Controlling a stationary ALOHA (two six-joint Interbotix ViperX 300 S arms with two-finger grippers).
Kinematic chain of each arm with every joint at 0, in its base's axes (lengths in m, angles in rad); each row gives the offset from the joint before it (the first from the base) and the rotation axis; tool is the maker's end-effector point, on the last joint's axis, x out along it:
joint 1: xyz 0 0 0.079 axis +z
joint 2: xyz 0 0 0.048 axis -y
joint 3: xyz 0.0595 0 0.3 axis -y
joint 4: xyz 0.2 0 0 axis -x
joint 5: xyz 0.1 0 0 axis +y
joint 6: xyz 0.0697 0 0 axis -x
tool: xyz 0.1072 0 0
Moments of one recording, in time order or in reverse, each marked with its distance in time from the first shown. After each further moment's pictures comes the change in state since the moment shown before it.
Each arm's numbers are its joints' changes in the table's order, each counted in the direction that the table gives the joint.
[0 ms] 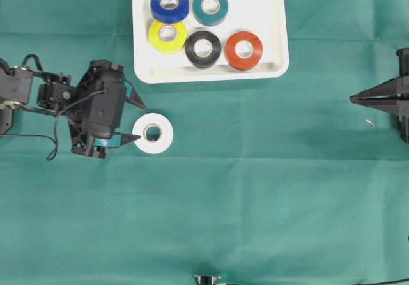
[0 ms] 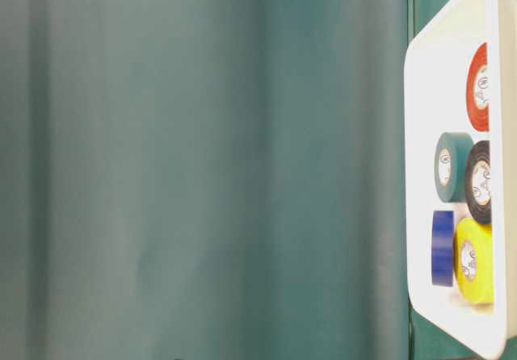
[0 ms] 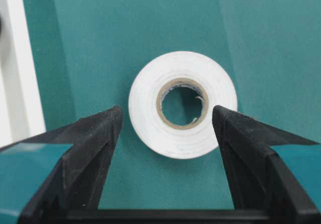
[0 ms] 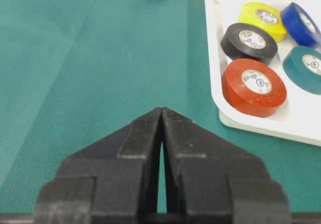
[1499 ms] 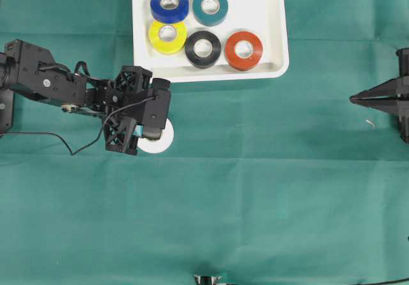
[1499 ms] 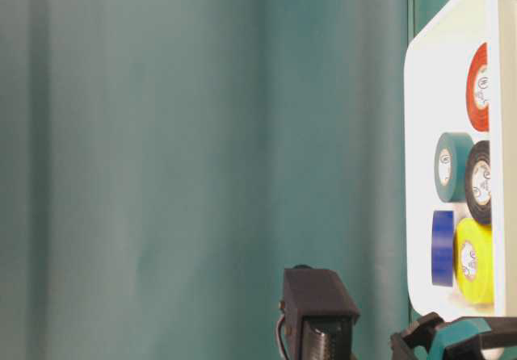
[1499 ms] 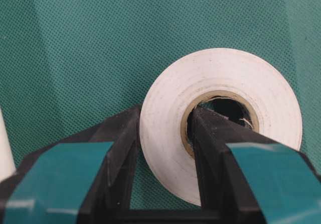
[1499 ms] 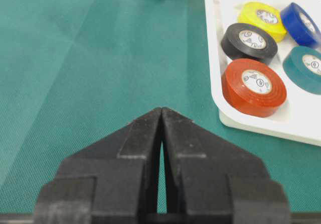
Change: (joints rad) left arm 0.046 -0.301 0.127 0.000 0.002 -0.031; right arm 0.002 0.000 0.000 0.000 0.000 0.000
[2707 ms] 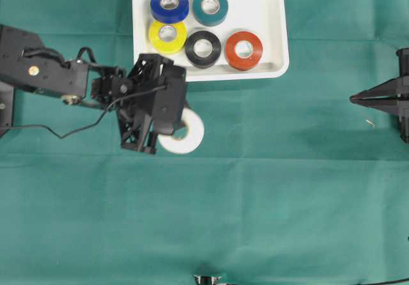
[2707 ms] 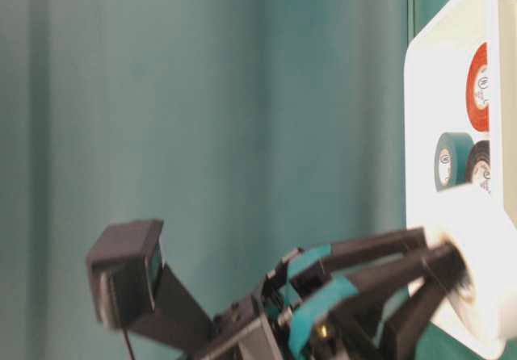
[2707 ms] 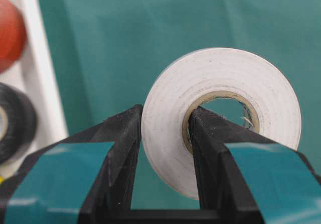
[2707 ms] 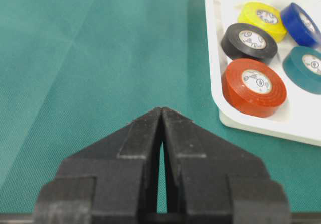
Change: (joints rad) left arm 0.014 0.112 0.204 0.000 0.155 -0.017; right arm 0.000 0.000 0.000 0.000 0.000 0.002
